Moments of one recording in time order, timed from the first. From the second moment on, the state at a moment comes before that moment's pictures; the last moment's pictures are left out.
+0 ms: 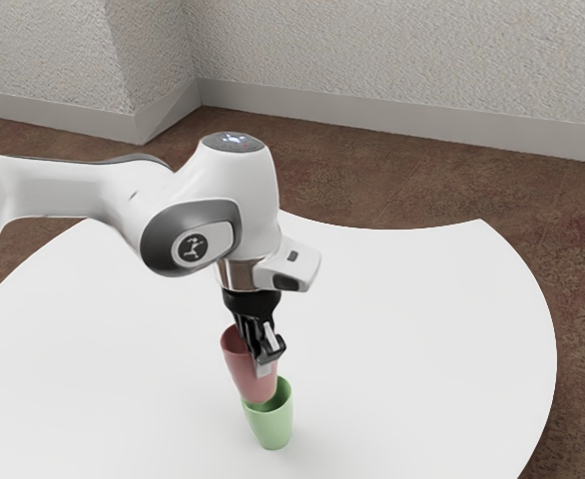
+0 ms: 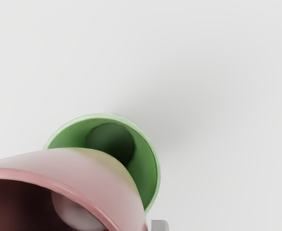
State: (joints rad) arm -0.32 -0.11 -0.15 -2.20 -0.05 2.03 0.12
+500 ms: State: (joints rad) arm -0.32 -0.10 -0.16 -2.20 -0.05 2.04 0.12
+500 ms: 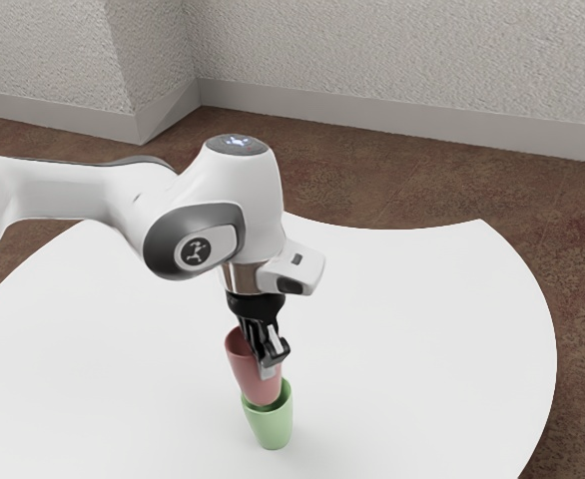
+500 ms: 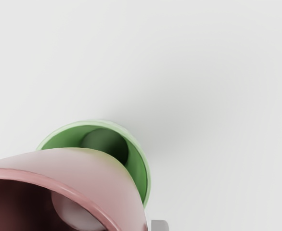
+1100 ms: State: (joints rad) arm -0.32 -0.08 -0.16 -2.20 -0.05 2.04 0.12
